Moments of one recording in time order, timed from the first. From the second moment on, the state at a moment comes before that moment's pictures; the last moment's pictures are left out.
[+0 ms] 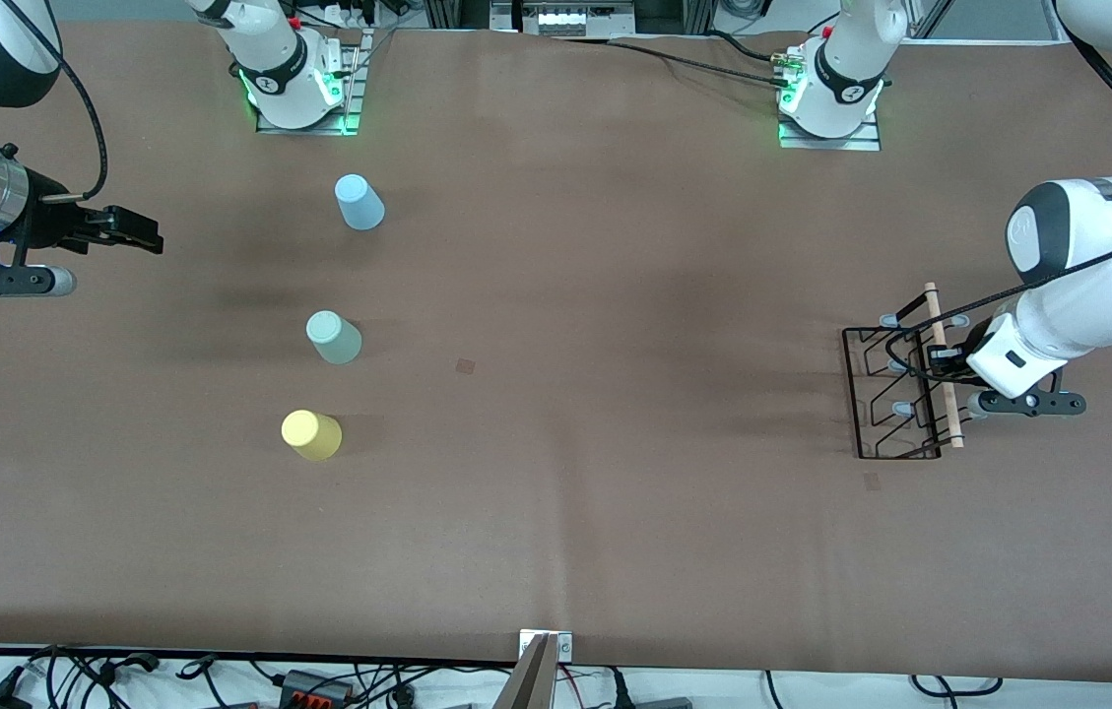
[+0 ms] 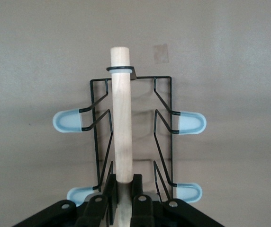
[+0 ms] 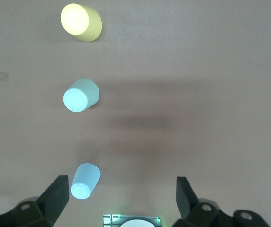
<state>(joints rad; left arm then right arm) 0.07 0.28 0.00 -1.94 0.02 2.19 0.07 -0.01 0.03 0.02 -1.75 0.02 1.58 0.00</state>
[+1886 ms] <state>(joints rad) -0.36 0.51 -0.39 -1.50 0.10 2.00 -0.63 0.16 0.00 0.03 -2.20 0.02 2.24 0.22</state>
